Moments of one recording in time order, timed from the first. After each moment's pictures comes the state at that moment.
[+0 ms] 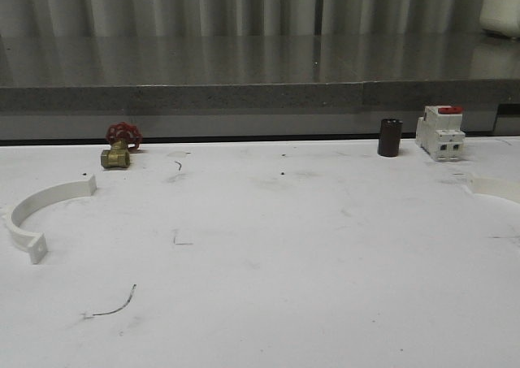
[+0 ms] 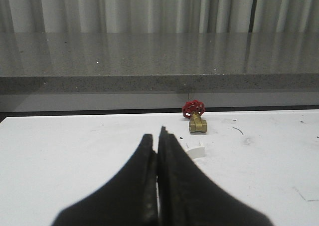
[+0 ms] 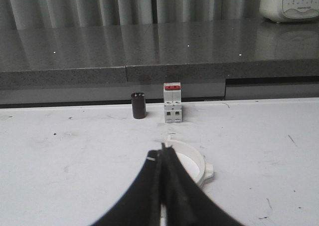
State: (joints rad) left arm -0.05 -0.01 0.00 -0.07 0.08 0.07; right arm 0.03 -0.01 0.03 0.08 0.07 0.02
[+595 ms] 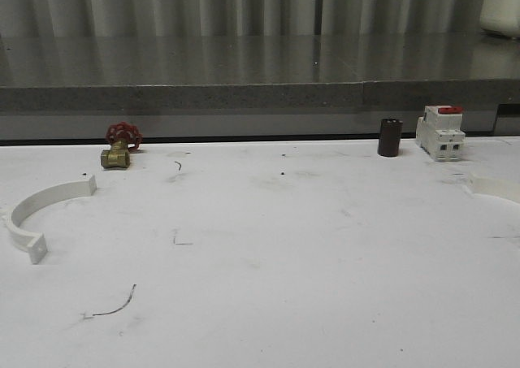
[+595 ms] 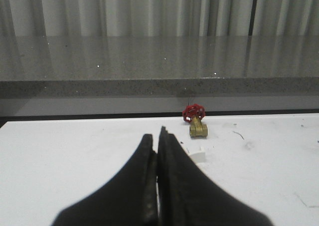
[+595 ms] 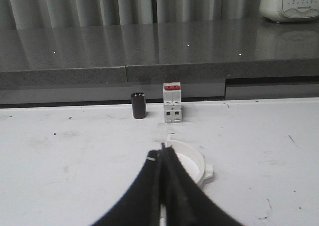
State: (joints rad) left arm -0.05 -0.01 0.00 -0.07 0.05 0.07; right arm 0.03 -0.01 0.03 0.08 0.07 0.02
